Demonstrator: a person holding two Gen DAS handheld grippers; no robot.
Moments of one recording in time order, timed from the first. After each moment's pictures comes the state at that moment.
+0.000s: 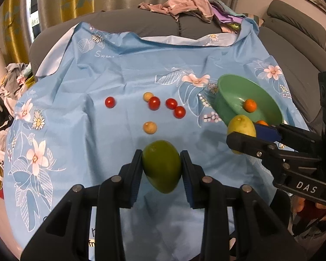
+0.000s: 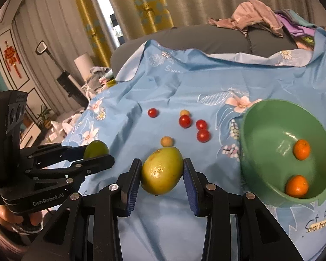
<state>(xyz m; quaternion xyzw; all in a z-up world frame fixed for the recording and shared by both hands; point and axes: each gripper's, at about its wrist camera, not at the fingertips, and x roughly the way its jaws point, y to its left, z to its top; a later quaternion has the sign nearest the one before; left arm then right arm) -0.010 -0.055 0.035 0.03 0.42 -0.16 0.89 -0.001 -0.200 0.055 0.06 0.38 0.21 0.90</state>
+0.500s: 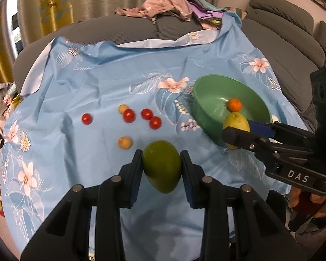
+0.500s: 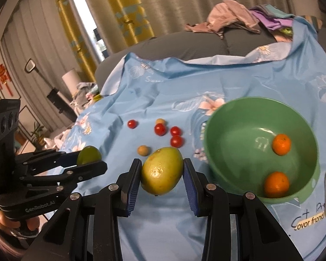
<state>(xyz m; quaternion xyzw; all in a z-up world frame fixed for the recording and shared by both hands) 0.002 -0.102 0.042 0.06 0.41 -0.21 0.89 0.002 -0.249 0.050 0.10 0.37 0.16 0.91</state>
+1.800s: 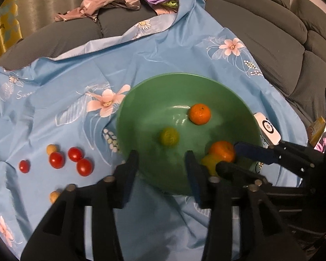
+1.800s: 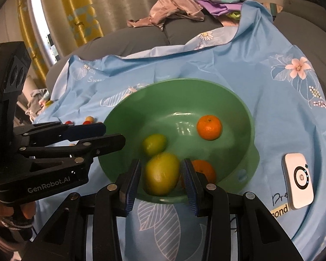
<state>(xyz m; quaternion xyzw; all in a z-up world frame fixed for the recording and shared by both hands) 0.061 -0.225 0.015 0.11 0.41 -0.30 0.85 0.009 -0.329 0.021 0.09 0.39 0.03 0.91</state>
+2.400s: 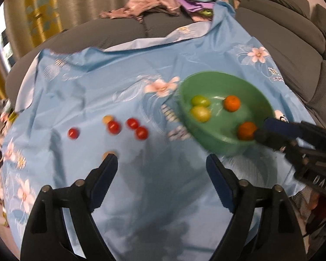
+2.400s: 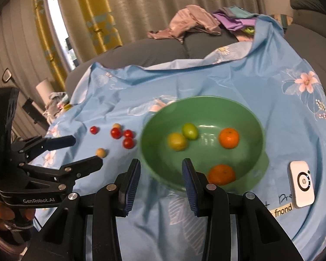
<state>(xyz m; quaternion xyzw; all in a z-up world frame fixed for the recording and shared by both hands) 0.016 -0.134 0.033 0.10 0.41 -0.19 0.88 -0.013 -0.295 0.054 0.08 0.36 0.08 0.92</state>
